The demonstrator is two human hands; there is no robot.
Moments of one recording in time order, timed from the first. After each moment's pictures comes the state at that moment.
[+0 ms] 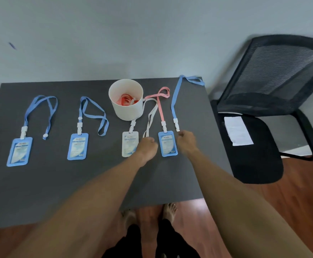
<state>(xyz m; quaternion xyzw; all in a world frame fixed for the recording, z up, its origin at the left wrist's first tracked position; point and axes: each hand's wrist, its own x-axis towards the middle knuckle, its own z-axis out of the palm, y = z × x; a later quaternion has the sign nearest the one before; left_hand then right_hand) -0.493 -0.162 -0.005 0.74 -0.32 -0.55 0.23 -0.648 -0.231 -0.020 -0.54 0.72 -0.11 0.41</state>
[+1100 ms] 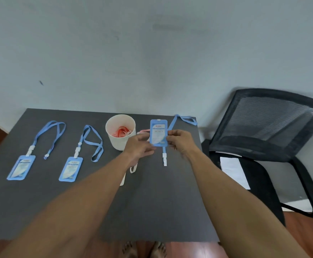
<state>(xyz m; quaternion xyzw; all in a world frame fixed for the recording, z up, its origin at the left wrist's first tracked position) -0.508 -0.231 0.106 0.64 -0.23 -0.55 0.49 -0.667 -0.331 0.096 -0.51 0.55 -0.24 0.62</state>
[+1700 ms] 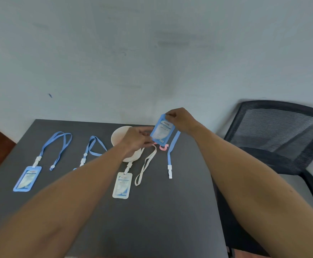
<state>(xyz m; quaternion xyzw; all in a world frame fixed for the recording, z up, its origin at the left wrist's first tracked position) -0.454 -0.269 0.142 0.63 -0.34 -0.53 0.46 -0.615 -0.409 0.179 -0.79 0.46 -0.13 0.39</state>
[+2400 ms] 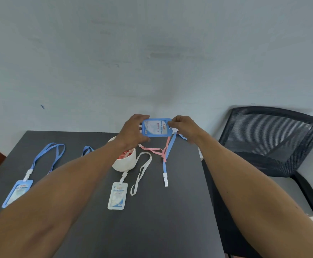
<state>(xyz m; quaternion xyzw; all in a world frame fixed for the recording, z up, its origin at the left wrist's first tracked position) -0.436 -0.305 0.168 0.70 -0.61 -0.21 0.31 -0.643 -0.415 0.183 -0.67 0.50 -0.18 0.52</state>
